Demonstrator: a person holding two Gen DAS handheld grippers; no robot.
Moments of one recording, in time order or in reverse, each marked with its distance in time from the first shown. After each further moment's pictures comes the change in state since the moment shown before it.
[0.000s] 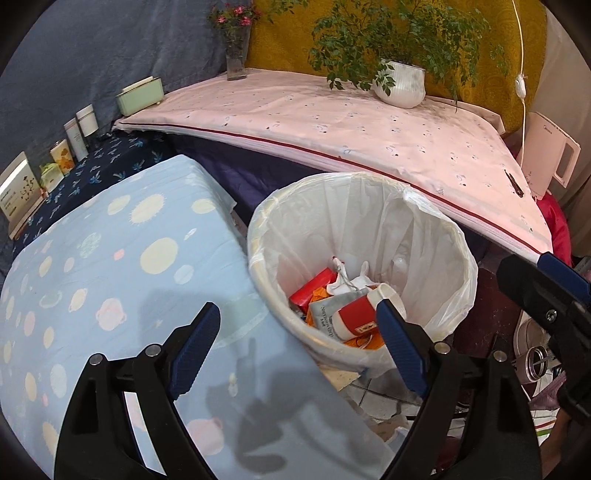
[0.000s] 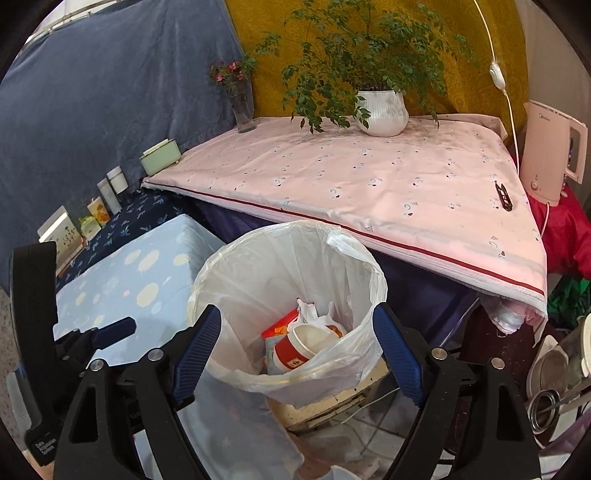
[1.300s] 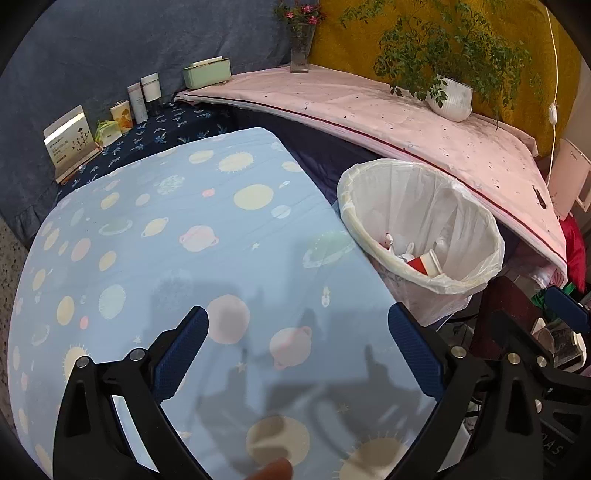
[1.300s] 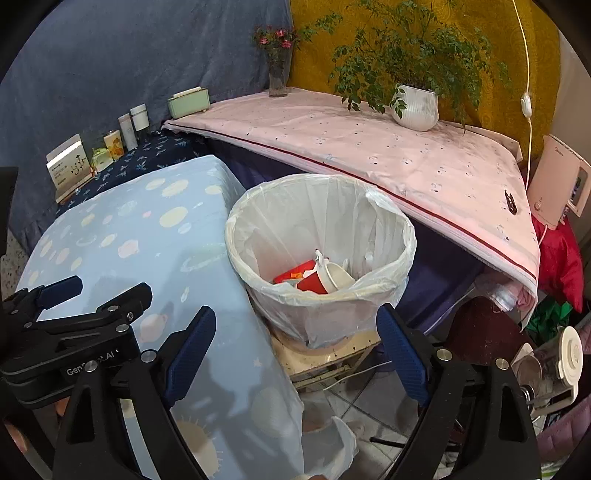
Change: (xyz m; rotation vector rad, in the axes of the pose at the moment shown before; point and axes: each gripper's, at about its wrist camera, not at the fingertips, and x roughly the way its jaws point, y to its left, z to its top) left arm -0.057 0.058 -0.062 -0.148 0.004 0.120; right arm -0.026 0.061 -0.059 -0.194 0.095 -0.048
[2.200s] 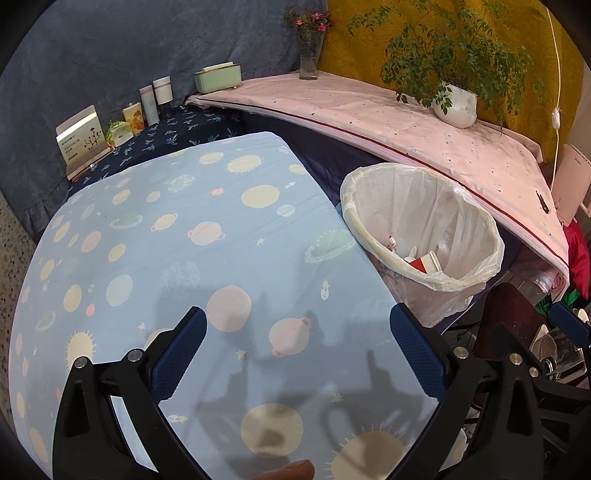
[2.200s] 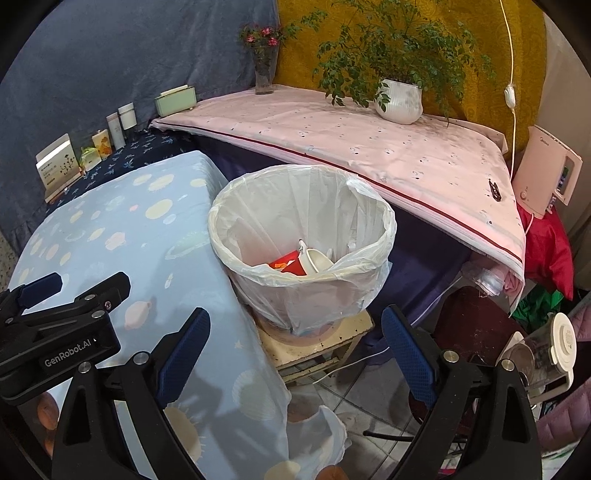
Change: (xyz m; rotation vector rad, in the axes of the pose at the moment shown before) left arm -0.011 -0.005 -0.009 -0.019 -0.031 0.031; right arm -0.004 -0.011 -0.015 0.020 0.002 -0.049
